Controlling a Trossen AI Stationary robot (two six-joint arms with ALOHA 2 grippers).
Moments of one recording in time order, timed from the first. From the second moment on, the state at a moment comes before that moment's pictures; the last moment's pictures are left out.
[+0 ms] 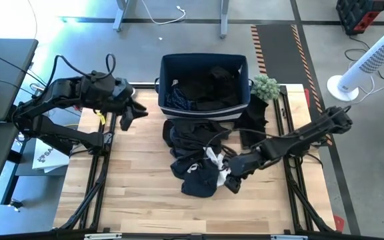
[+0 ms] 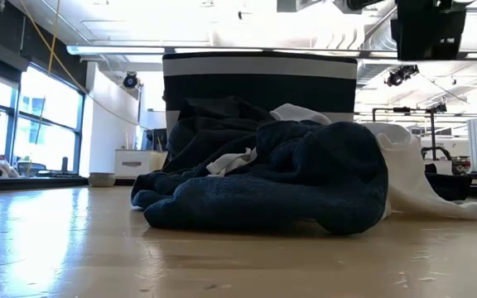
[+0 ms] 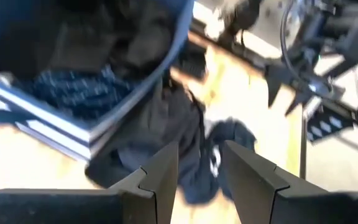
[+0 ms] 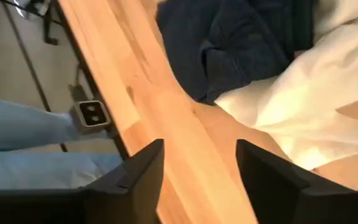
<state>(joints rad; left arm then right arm) 0.14 1.07 1.55 -1.11 -0.01 -0.40 0.41 1.47 1.12 -0.65 -0.09 1.04</state>
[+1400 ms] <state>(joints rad) 0.04 1.07 1.55 -0.96 -0.36 -0.65 0.06 1.25 1.22 -0.99 -0.25 0.30</state>
